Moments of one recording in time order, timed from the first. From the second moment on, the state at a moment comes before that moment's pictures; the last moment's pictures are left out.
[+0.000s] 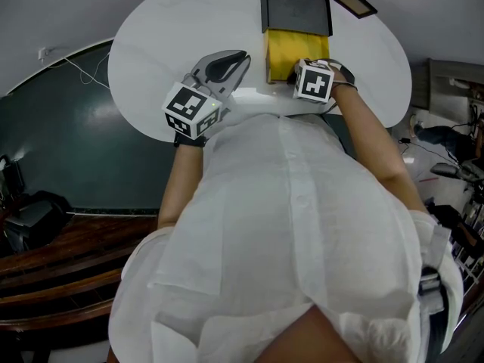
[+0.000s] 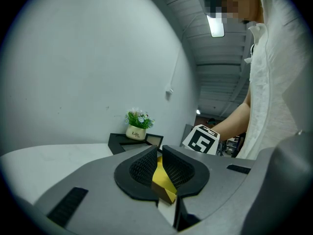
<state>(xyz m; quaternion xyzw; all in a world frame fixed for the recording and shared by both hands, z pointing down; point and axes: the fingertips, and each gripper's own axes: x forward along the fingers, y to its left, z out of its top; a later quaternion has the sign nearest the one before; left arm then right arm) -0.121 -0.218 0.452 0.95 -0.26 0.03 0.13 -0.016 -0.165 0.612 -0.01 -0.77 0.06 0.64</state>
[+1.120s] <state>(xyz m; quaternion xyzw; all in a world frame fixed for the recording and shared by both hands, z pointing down) -0.114 -0.219 0.457 0.95 -0.28 0.04 0.13 -0.014 -0.193 0.612 0.01 -0.77 0.04 0.64</state>
